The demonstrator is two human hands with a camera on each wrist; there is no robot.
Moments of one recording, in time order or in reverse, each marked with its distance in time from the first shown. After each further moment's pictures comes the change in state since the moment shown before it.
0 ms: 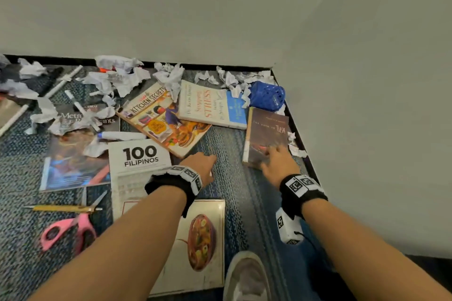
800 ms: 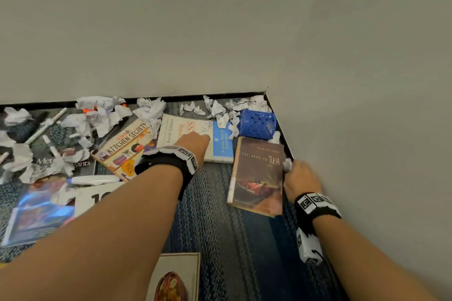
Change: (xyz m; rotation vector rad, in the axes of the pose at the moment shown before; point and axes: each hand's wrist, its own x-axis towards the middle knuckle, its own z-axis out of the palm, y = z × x) left_hand 0.070 0.039 -0.120 0.174 0.205 -0.146; right_hand 0.087 0.094 -0.014 0.075 0.093 0.140
